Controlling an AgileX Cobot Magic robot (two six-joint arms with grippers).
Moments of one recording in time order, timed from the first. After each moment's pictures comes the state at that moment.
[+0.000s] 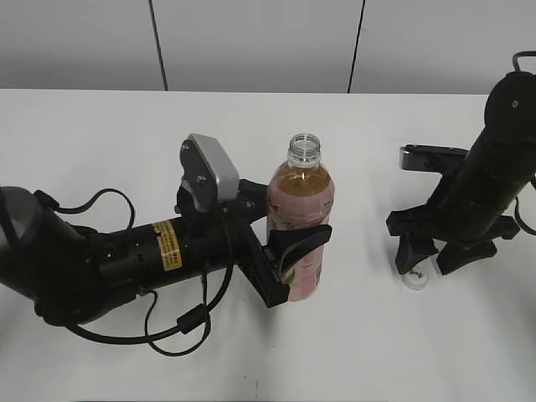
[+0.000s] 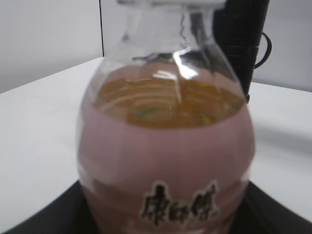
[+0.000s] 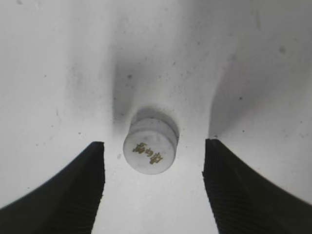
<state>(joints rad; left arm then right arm) -0.62 2.08 -0.70 0.60 -1.21 -0.19 0.22 1.92 -1.01 0.29 0.70 -0.15</state>
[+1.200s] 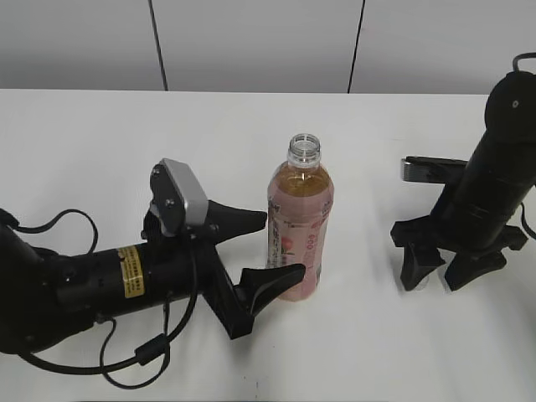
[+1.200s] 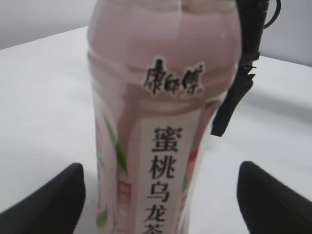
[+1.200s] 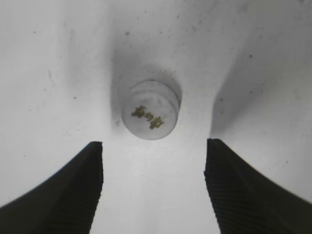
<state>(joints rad) -0.57 2.05 -0.57 0.63 -1.21 -0.19 0.22 1.92 -1.01 0.29 0.79 -0.15</state>
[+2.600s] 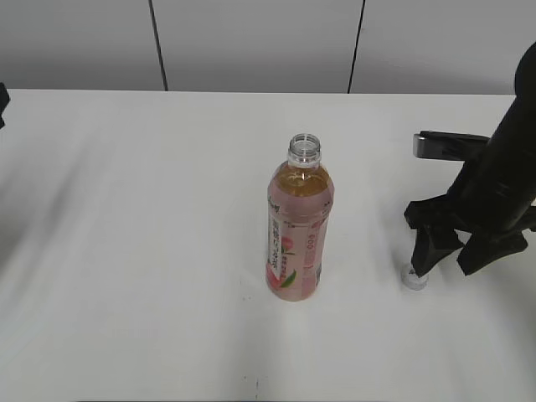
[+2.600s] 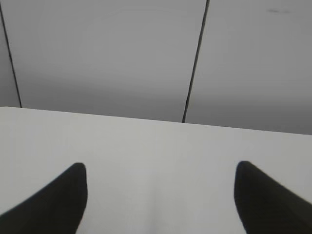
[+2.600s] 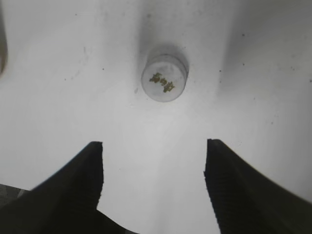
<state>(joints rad) 0.07 1.48 -0.43 0.19 -0.81 -0.23 0.22 1.79 -1.01 0.28 0.87 -0.15</state>
